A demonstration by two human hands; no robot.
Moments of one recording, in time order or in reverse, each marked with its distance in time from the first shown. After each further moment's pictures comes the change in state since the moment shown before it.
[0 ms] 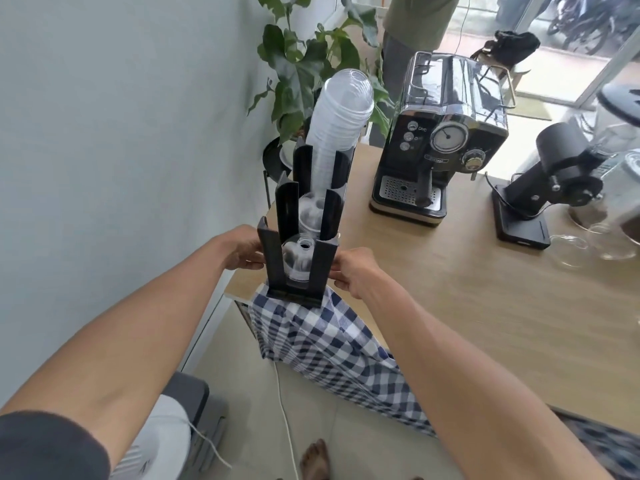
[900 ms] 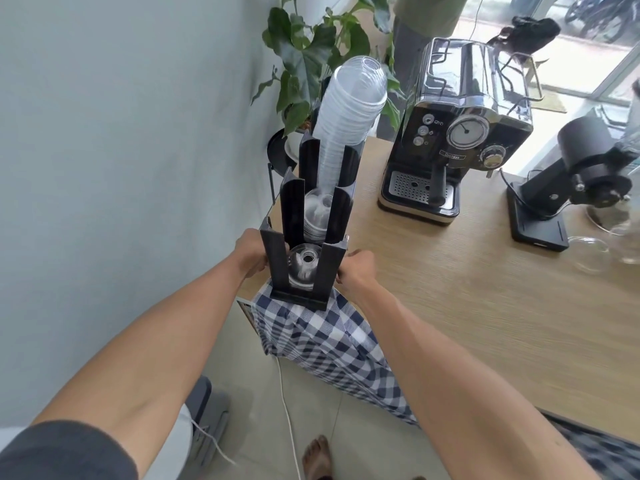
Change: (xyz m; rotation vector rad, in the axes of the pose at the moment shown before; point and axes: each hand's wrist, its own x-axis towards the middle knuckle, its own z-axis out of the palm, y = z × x) left_hand 0.036 -0.032 0.014 -0.101 0.190 0.138; right_hand 0.036 0.019 0.016 -0.196 0.174 -0.133
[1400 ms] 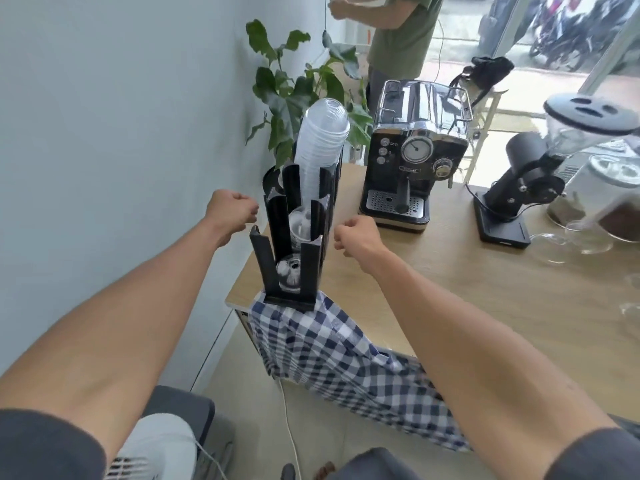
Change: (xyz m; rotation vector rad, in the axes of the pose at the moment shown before) left_hand -0.068 0.101 -0.028 0.084 0.256 0.269; right_hand -0.039 -0.055 -0.079 0.005 -0.087 -0.312
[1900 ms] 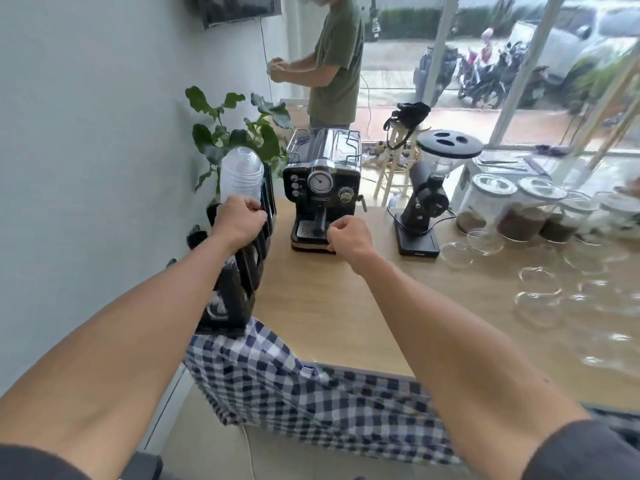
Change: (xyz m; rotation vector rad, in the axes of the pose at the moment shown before) left_hand -0.100 0.114 0.125 0.290 0.054 0.398; right_hand -0.034 0.011 -0.158 0.012 0.210 -0.153
